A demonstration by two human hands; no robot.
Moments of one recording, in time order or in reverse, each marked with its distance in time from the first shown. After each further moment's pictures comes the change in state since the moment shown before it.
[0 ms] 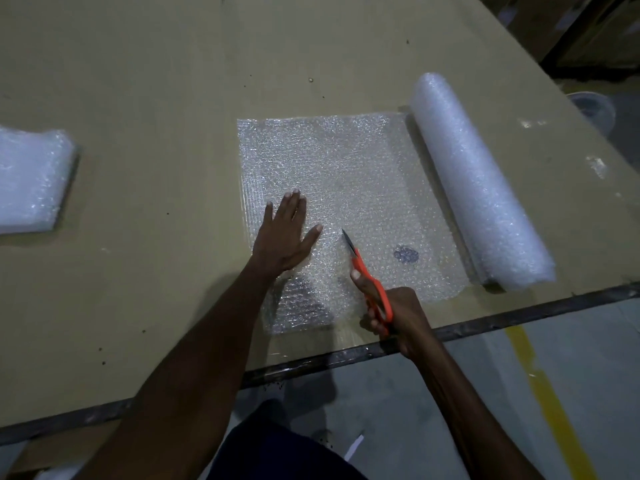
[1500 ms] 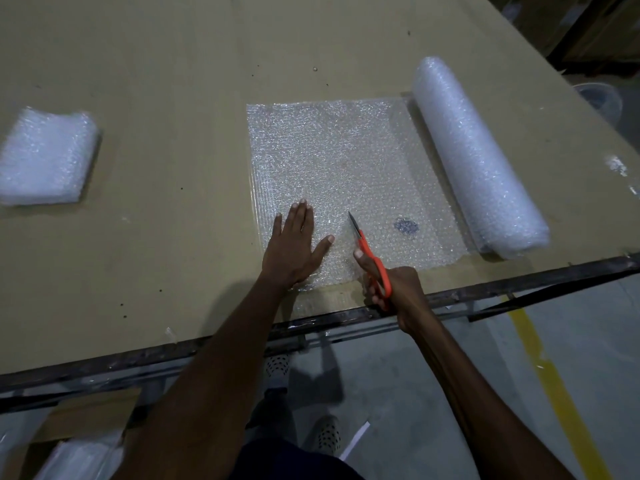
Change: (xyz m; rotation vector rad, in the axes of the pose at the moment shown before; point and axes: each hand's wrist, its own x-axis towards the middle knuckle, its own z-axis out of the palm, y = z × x) left_hand -0.077 0.032 0.017 -0.013 0.025 -0.028; right_hand -0.020 0.024 -0.005 -0.058 0.030 -0.088
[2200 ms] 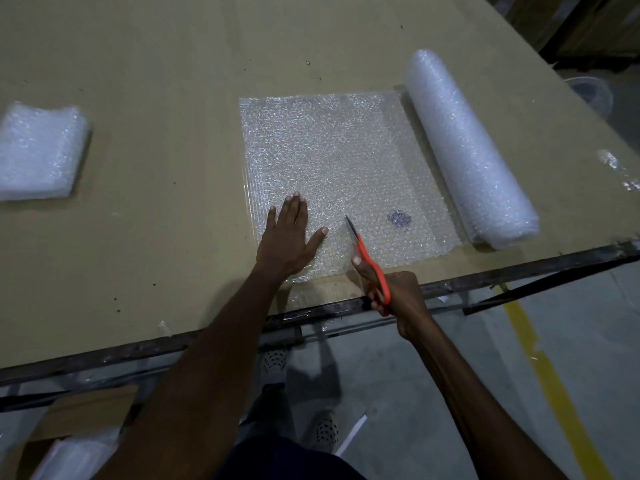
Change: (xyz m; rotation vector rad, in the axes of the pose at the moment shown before) left_hand 0.002 0.000 0.001 0.026 0.010 0.000; right_hand -0.011 0.018 -0.012 -0.015 0.025 -0.034
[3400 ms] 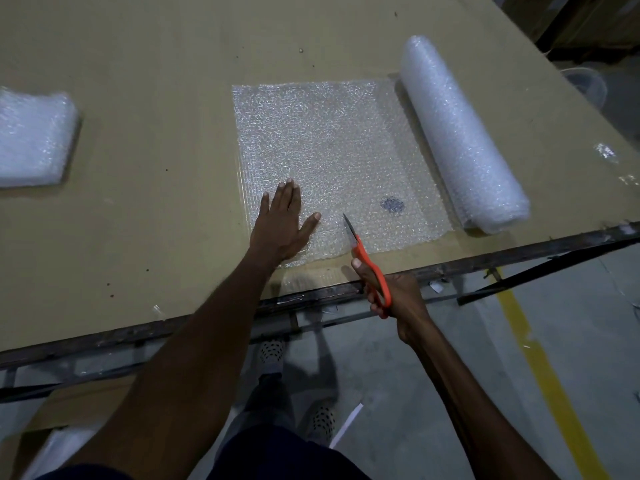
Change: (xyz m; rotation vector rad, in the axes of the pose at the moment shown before) left_hand -0.001 0.000 -0.003 -0.024 -0.029 -0.001; right_hand -0.024 0.019 -0.012 0.004 -0.009 -0.004
